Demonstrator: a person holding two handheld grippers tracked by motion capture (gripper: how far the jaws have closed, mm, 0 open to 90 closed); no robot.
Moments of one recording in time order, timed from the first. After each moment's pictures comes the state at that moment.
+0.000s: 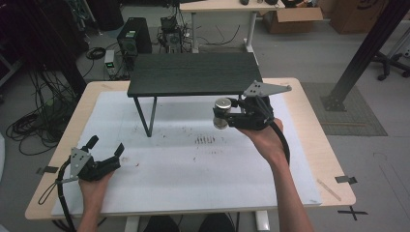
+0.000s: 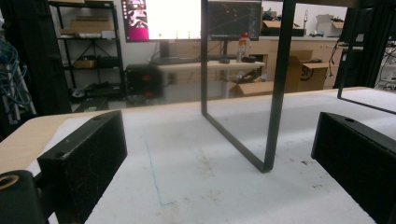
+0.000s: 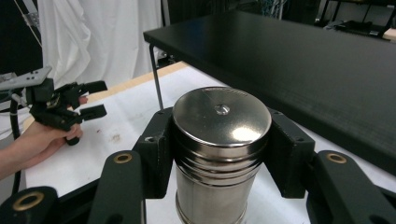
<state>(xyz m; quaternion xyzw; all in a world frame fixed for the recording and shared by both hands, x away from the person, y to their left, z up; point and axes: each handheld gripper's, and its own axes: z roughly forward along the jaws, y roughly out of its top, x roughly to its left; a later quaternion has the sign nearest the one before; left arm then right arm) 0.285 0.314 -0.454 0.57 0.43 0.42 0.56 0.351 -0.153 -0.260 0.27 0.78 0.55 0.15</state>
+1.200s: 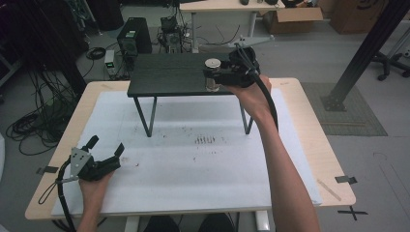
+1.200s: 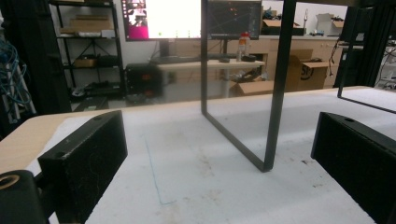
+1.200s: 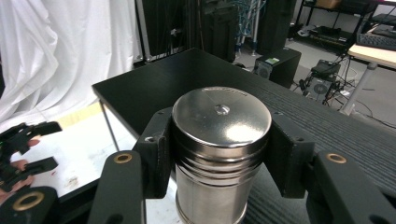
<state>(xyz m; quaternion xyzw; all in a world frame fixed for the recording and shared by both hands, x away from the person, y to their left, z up) 0.285 0.314 -0.453 0.57 0.43 0.41 0.56 0.421 -0.119 -0.199 0.29 0.78 0.53 0.19</state>
